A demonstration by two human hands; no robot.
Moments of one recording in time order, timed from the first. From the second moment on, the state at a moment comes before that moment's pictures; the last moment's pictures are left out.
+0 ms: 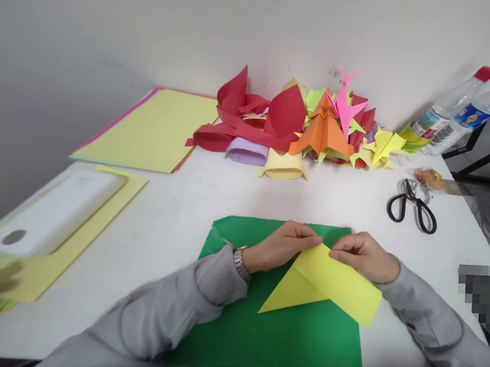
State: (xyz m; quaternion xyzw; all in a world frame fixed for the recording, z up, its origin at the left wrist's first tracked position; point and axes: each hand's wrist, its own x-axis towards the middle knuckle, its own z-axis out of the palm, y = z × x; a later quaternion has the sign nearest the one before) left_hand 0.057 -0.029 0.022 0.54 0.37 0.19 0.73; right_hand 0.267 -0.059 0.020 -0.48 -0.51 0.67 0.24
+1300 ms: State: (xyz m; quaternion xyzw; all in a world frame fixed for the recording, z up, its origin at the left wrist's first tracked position) left_hand 0.076 -0.054 0.020 0.33 0.29 0.32 0.84; right_hand 0.243 -0.073 0.012 -0.60 -0.44 0.44 0.51
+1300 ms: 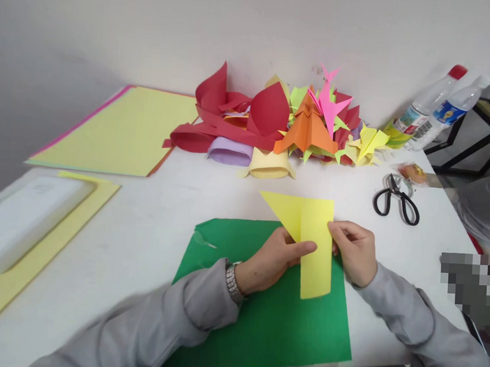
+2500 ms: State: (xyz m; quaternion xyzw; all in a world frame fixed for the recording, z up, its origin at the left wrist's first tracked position) left_hand 0.069 -0.046 0.017 0.36 0.38 0.28 0.80; right_hand 0.254 -0.066 0.010 -0.52 -0.47 0.53 0.47
